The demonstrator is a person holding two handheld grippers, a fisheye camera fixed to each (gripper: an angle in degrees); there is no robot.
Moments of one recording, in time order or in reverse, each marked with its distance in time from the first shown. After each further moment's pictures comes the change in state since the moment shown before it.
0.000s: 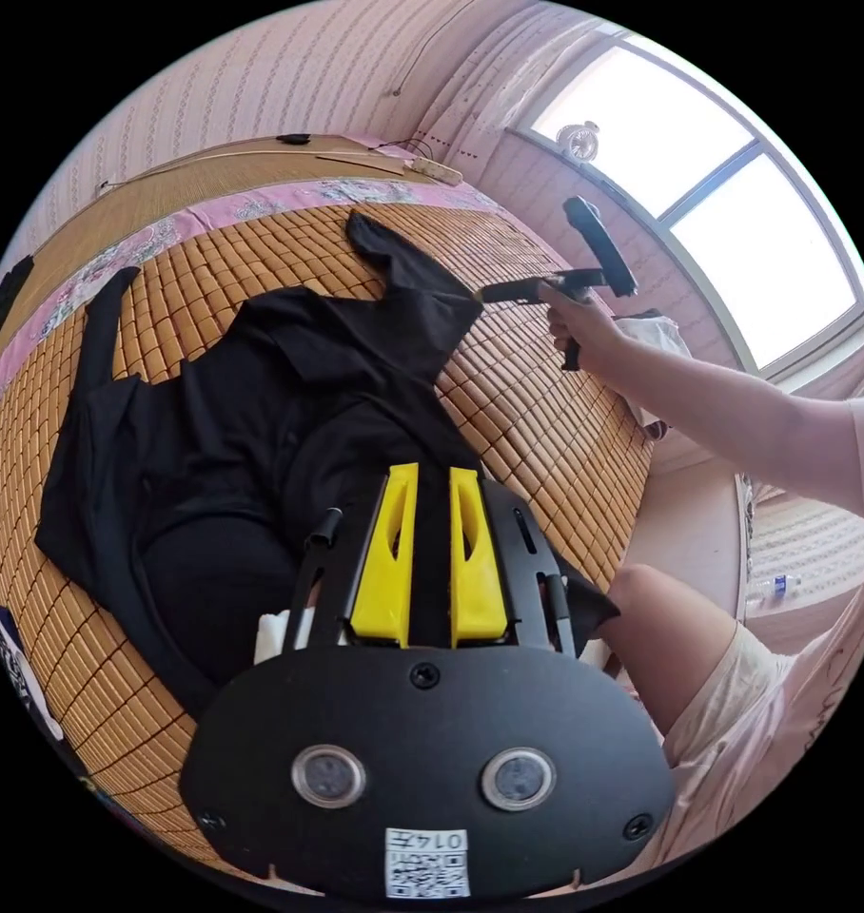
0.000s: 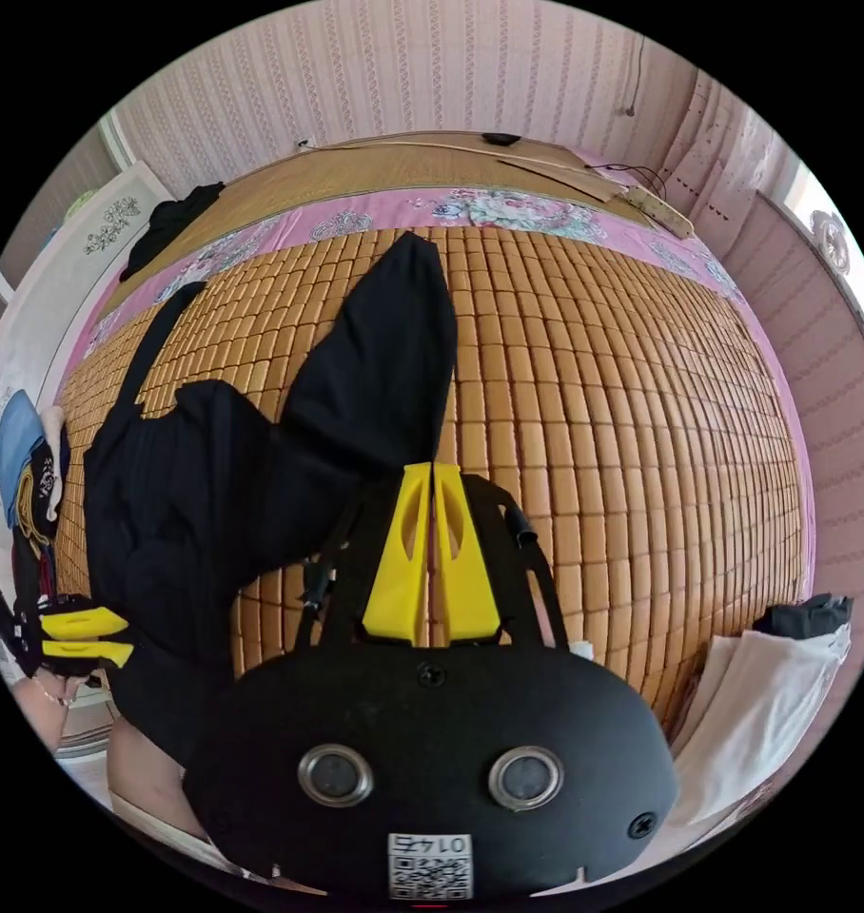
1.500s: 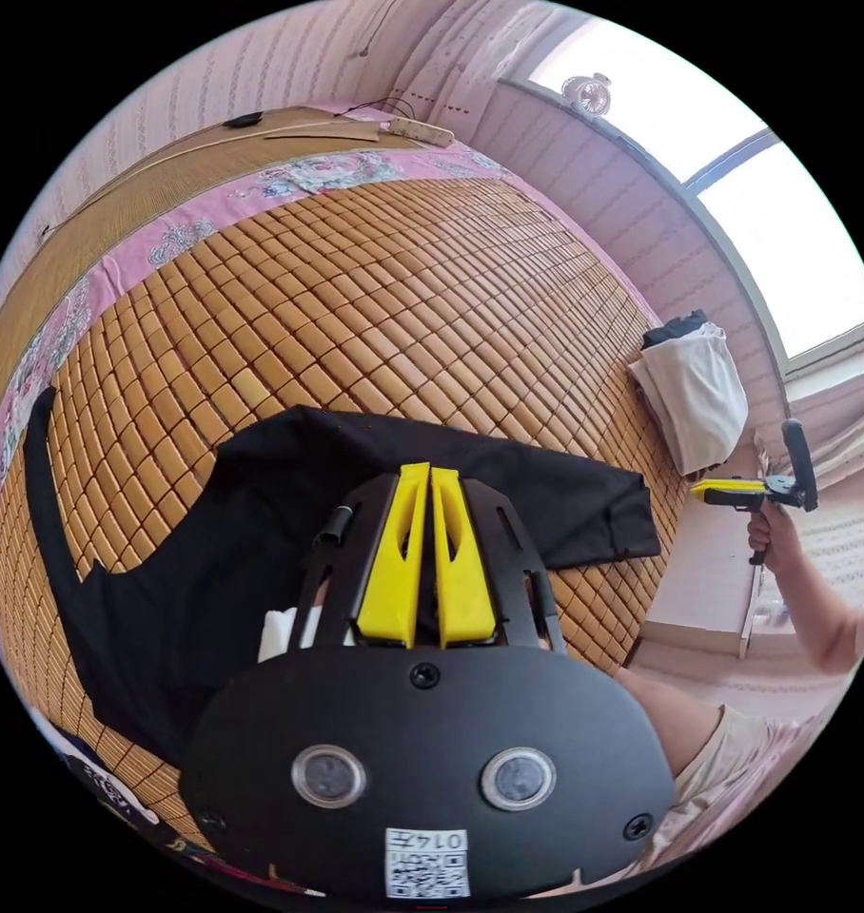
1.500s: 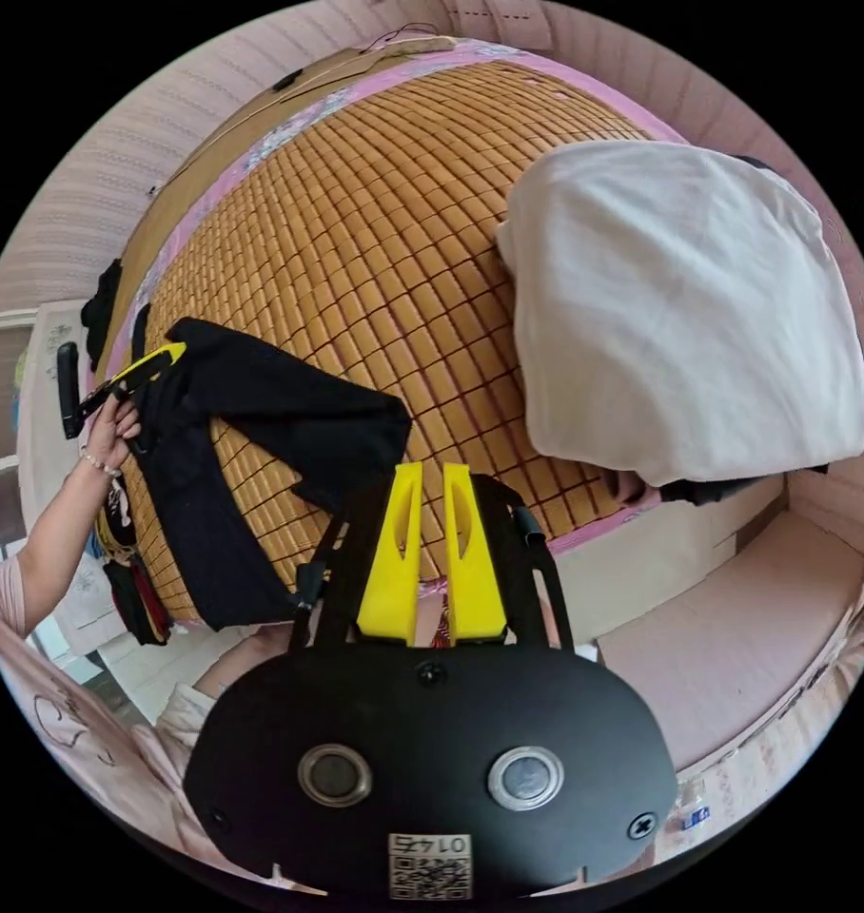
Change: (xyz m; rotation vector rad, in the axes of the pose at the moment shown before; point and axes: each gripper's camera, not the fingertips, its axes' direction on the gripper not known) left arm -0.005 -0.242 0.224 -0.146 -0.037 0.062; right arm 0.218 0.218 -0.098 -0.330 -0.159 0.446
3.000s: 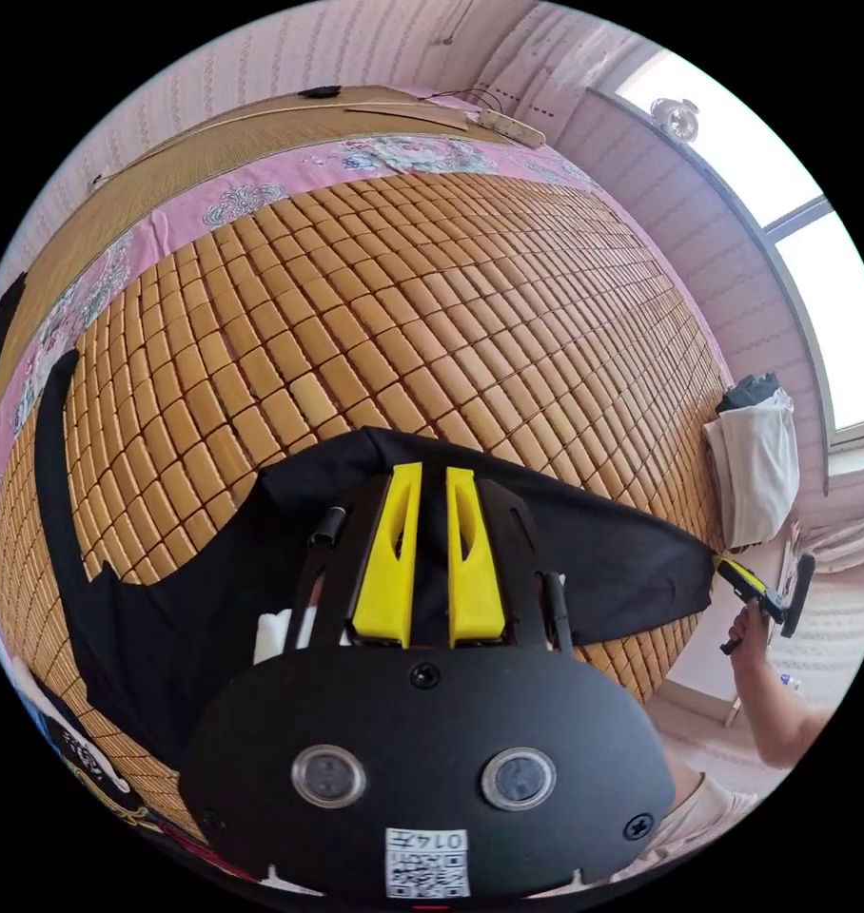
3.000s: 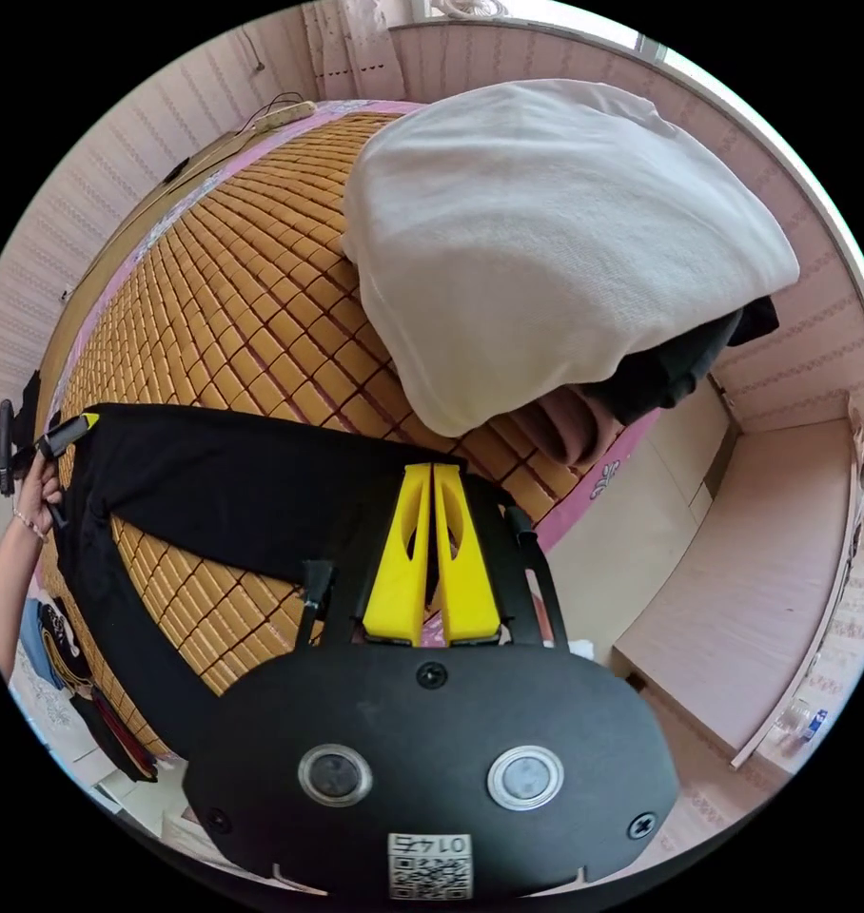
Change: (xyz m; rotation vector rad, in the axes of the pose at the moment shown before) left arm -0.051 0.022 -0.004 -0.021 -0.111 -0.165; right arm -0.082 0.025 0.049 0.259 0.197 0.290
